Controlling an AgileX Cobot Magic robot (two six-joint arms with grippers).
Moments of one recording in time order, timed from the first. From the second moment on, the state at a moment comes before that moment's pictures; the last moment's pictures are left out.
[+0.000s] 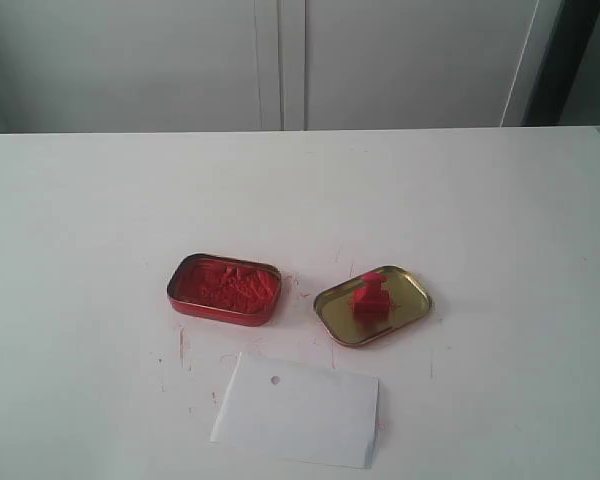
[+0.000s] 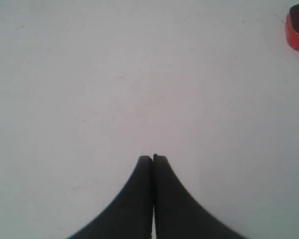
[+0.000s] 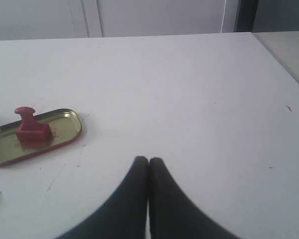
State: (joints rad) left arm 0.03 0.00 0.01 -0.06 0.55 0.13; right arm 0.03 0.00 -0.01 0.05 0.36 0.04
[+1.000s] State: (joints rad) left arm 0.03 0.00 0.01 -0.06 0.55 0.13; right arm 0.03 0.00 -0.01 0.05 0.07 0.04
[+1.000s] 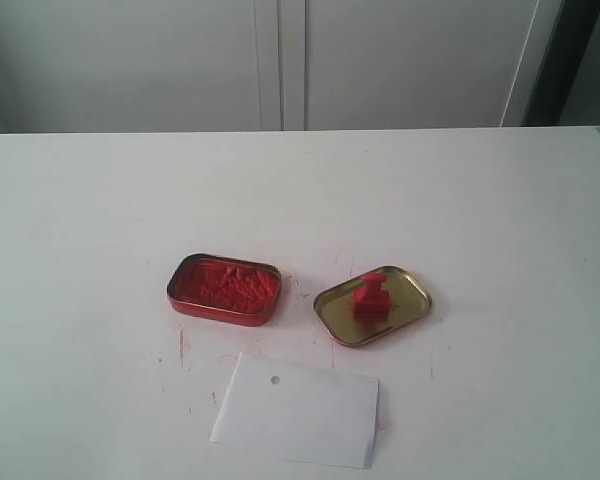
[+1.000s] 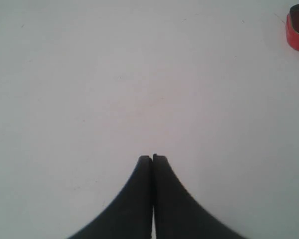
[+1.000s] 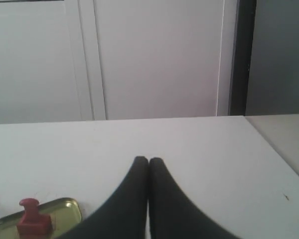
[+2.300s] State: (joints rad) left arm 0.03 0.00 0.01 -0.06 0.55 0.13; right arm 0.03 0.10 -0.17 0.04 0.19 0.03
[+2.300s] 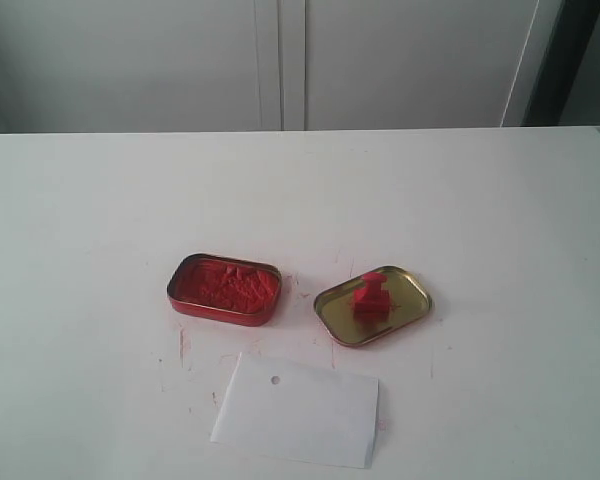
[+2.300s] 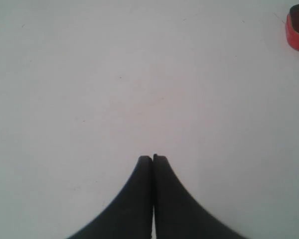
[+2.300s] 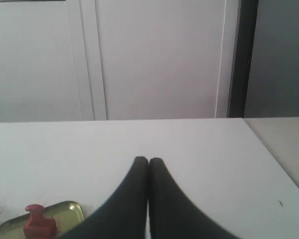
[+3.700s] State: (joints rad) left arm 0.03 0.00 0.01 -0.06 0.55 0.13; right arm 0.04 1.24 -0.89 0.03 0.64 -0.01
